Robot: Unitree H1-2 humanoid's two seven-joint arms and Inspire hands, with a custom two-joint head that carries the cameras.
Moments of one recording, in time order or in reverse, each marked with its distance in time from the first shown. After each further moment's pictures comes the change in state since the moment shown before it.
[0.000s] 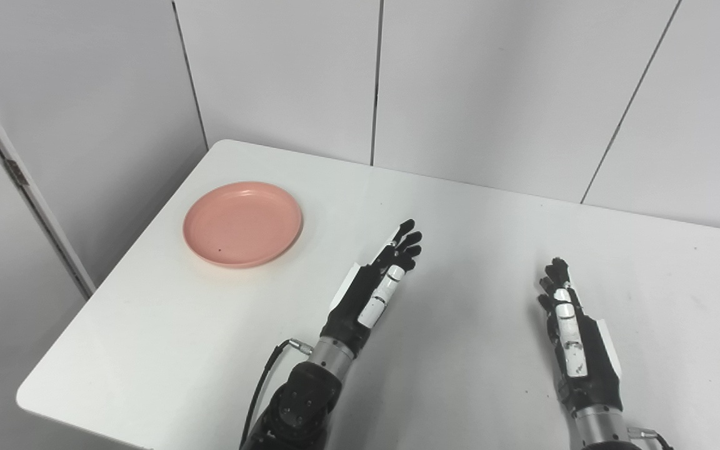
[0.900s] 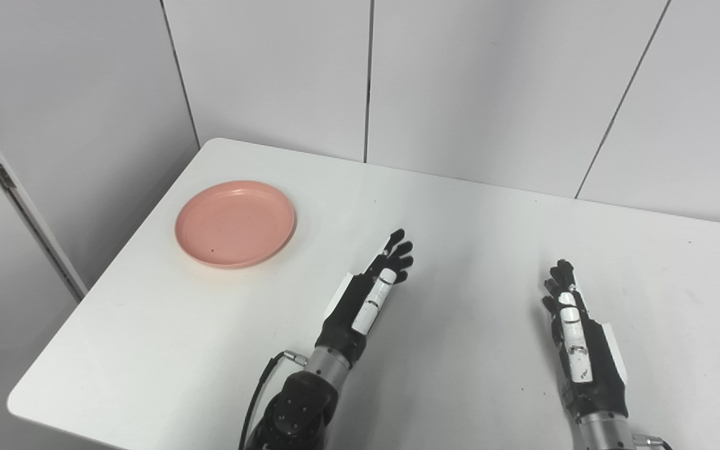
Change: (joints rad) left arm 0.057 -0.001 0.026 -0.126 -0.062 0.182 0.001; right arm 0.026 0.006 0.001 -0.043 -0.012 0.006 -0.002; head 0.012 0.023
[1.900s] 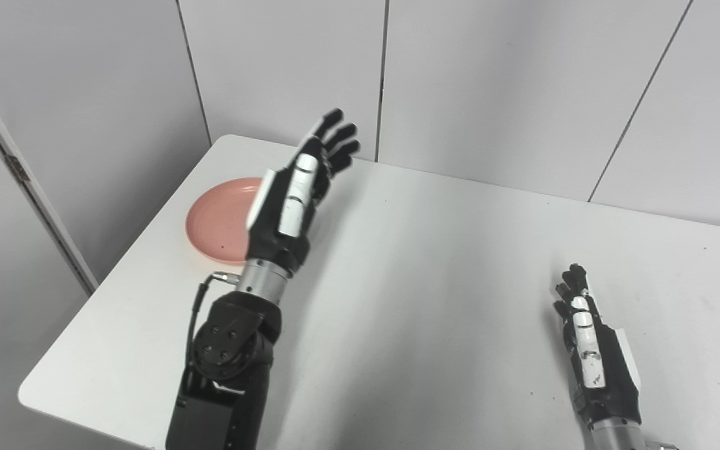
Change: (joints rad) left arm -0.139 0.097 0.225 -0.436 -0.136 0.247 0.053; right arm -0.002 -0.015 -0.004 -0.002 0.015 0.015 0.012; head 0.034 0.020
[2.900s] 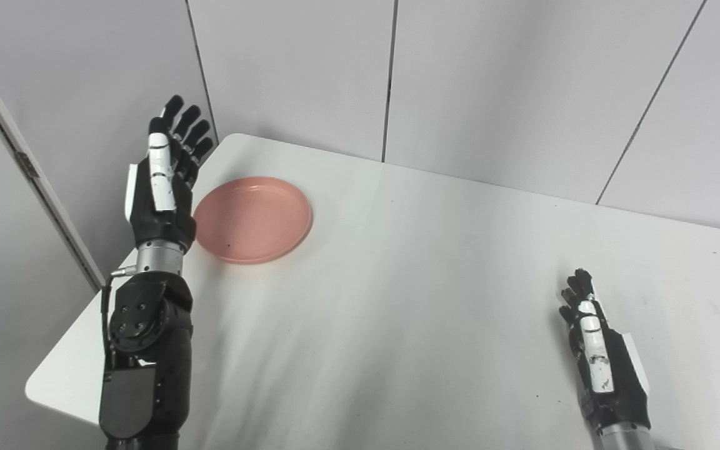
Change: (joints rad) left arm -0.021 0.139 0.295 0.208 -0.166 -0.099 0.097; right arm -0.001 -0.019 -0.001 -0.001 0.015 0.019 0.018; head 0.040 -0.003
